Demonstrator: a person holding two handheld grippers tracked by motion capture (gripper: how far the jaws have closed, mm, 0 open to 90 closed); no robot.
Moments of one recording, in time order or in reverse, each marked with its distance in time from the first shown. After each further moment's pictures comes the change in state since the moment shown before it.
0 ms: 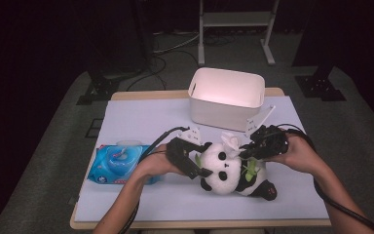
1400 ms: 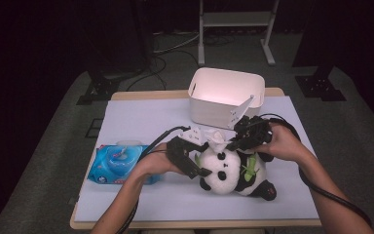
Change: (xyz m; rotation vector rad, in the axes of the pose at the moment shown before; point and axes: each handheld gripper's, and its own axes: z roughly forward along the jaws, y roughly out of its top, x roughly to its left) left arm 0.001 0.001 -0.001 0.027 0.010 0.009; right arm -0.009 0.038 0.012 0.034 0.009 -0.030
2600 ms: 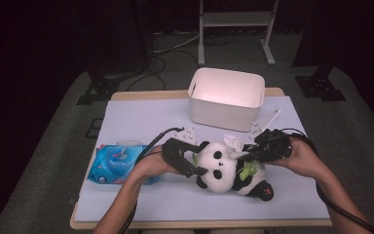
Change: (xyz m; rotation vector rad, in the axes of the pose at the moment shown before) left arm 0.008 -0.020 0.000 -0.039 0.019 -0.057; right arm 0.011 -0.057 -0.005 -0.048 0.000 0.067
